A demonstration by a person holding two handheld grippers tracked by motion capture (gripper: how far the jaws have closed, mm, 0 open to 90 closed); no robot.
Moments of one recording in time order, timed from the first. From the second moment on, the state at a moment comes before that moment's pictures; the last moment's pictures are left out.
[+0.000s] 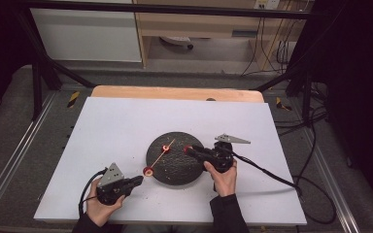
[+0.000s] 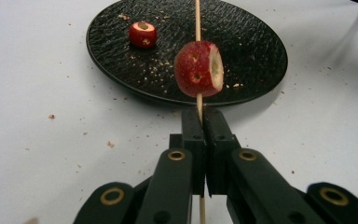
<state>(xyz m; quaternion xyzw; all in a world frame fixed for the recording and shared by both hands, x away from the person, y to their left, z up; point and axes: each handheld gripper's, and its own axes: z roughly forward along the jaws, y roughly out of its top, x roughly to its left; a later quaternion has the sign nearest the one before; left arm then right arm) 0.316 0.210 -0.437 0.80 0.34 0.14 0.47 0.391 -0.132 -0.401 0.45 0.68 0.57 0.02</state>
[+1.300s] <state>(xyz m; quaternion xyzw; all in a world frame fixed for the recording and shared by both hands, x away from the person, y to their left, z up) 0.323 0.160 -0.418 0.79 0.32 0.16 0.50 0.404 -0.139 -0.400 0.49 0.45 0.74 0.09</state>
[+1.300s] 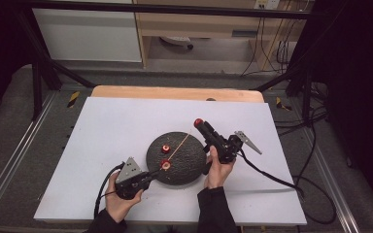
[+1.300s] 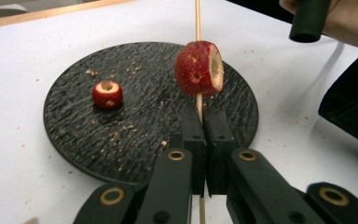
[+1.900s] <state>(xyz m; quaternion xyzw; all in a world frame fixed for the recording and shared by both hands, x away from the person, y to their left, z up) 0.324 0.153 -0.416 0.79 0.32 0.16 0.50 0.401 -0.136 -0.402 0.48 0.44 0.75 0.08</state>
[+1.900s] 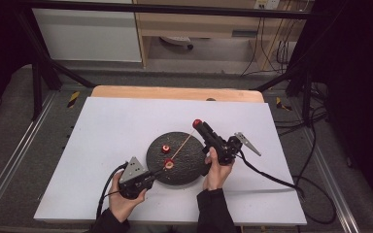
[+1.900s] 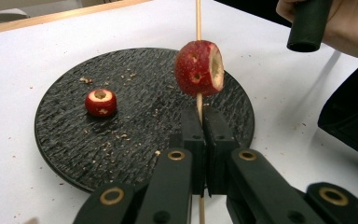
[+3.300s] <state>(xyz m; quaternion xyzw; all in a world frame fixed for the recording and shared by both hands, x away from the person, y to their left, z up) 0.356 0.112 -0.399 0.77 0.33 0.16 0.52 0.385 -0.126 -0.420 0.47 0.49 0.73 0.05</state>
